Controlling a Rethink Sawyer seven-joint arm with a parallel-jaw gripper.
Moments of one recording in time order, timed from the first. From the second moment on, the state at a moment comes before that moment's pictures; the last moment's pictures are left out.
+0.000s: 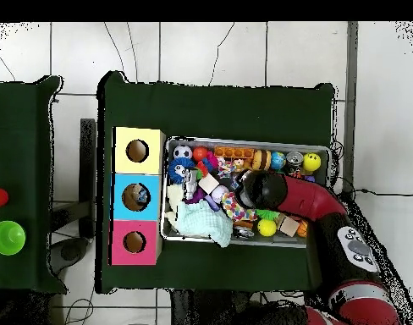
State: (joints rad) arm -0.51 -0.46 0.08 1.55 -0.22 0.51 2.26
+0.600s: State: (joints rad) arm -0.51 -0.45 0.08 1.51 -0.22 0.51 2.26
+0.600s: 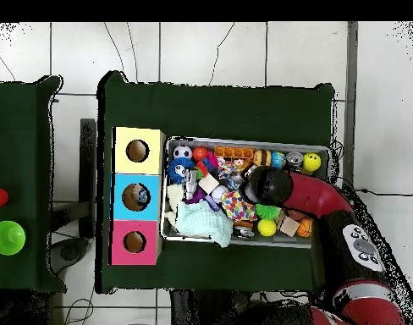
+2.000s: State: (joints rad) arm -0.45 -0.41 0.08 1.49 -0.22 0.51 2.26
